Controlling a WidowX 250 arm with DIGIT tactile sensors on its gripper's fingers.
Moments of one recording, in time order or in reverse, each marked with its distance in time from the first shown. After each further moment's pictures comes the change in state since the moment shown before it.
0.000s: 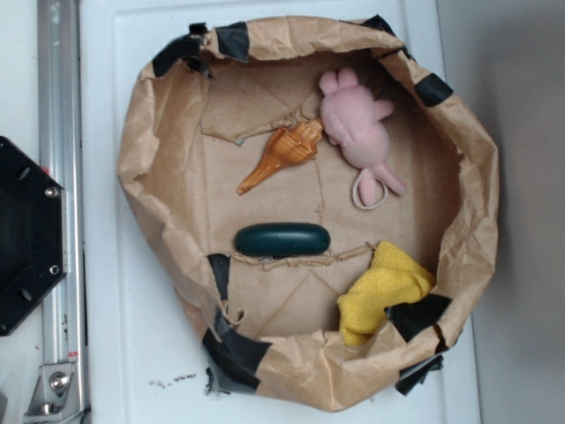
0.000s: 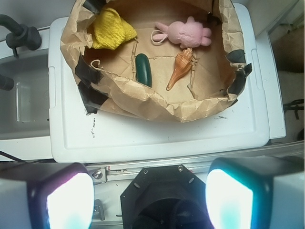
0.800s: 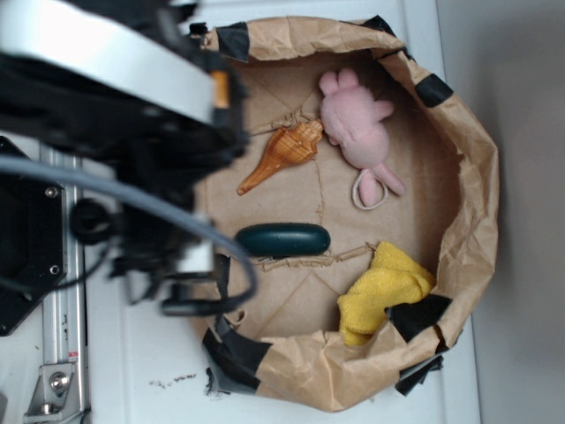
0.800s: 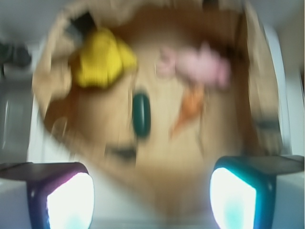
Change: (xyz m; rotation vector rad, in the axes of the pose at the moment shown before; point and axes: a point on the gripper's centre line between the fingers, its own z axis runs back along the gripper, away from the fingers) arm 0.095 0.021 -0.072 -0.036 -0.154 -0.106
